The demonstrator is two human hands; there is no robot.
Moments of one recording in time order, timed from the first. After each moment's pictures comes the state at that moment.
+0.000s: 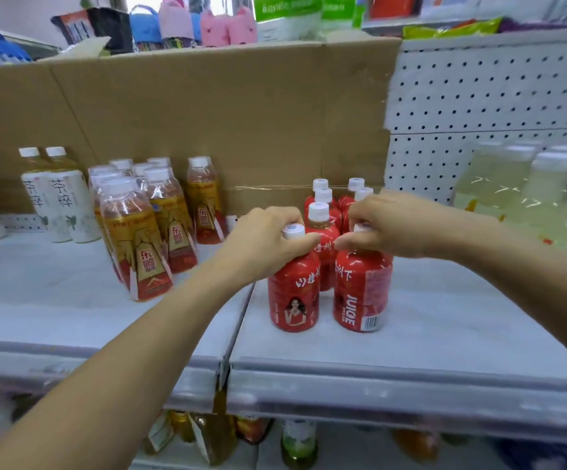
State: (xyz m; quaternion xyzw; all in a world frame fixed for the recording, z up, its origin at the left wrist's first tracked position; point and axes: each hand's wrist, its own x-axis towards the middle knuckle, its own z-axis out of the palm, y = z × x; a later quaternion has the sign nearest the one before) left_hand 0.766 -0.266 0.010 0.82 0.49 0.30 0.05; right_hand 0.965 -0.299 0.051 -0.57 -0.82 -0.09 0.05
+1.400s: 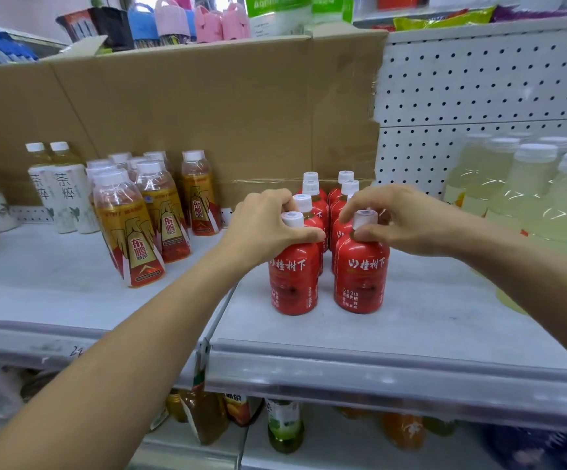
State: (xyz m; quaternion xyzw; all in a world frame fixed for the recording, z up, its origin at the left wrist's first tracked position) left_hand 0.797 -0.277 0.014 0.78 0.53 0.33 0.05; right_hand 1.019 -0.301 0.030 -0.49 -0.83 0.07 0.24
